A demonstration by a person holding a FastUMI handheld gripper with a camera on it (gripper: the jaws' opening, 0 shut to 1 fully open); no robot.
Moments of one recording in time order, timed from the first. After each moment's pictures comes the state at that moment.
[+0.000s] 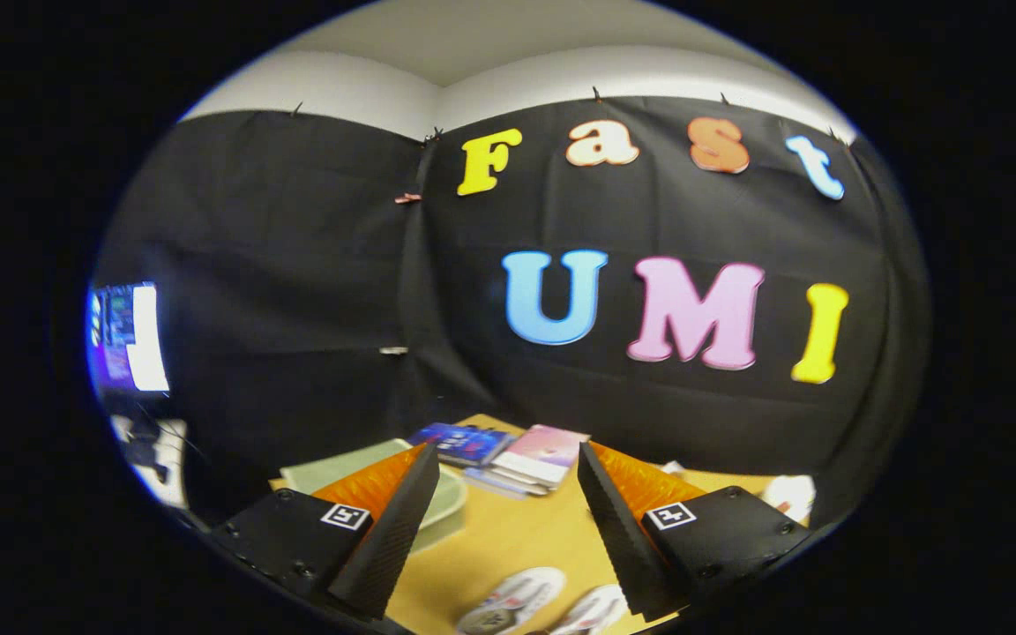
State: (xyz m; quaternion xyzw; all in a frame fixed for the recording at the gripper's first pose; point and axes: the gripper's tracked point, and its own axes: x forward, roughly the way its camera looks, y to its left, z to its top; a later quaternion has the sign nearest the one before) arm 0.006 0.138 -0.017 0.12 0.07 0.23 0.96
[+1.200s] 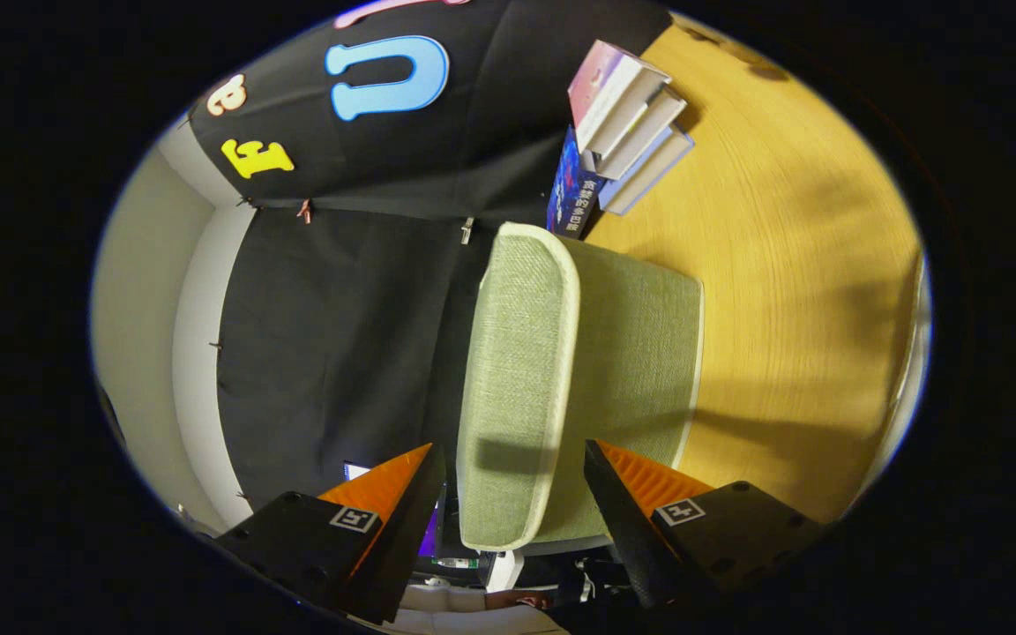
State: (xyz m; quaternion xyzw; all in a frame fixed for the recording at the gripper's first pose) arm 0.029 0.336 -0.252 0.59 0.41 0.38 0.58
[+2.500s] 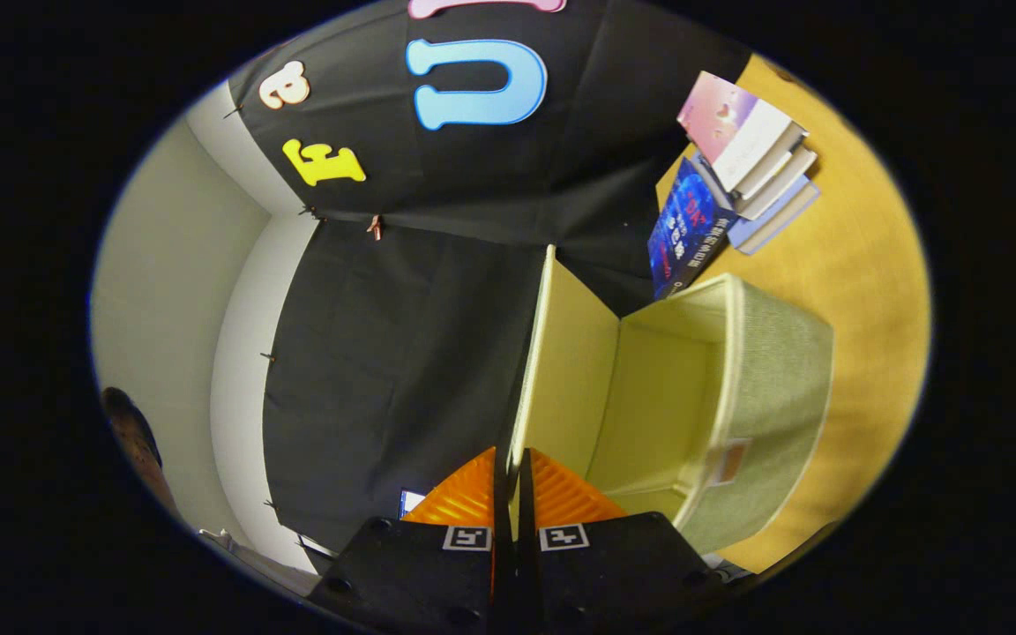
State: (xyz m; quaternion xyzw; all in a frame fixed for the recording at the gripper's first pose) arm 0.067 0.362 -0.086 0.61 0.31 0.41 0.60
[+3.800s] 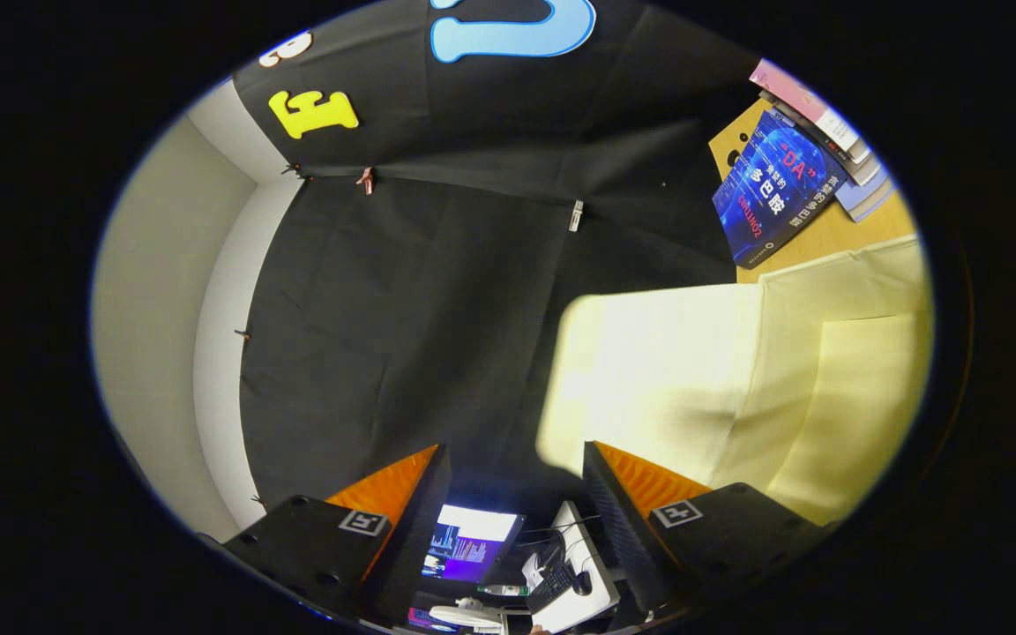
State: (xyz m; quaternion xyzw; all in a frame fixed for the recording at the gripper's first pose) arm 0.092 0.506 -0.029 0.58 0.35 0.43 0.59
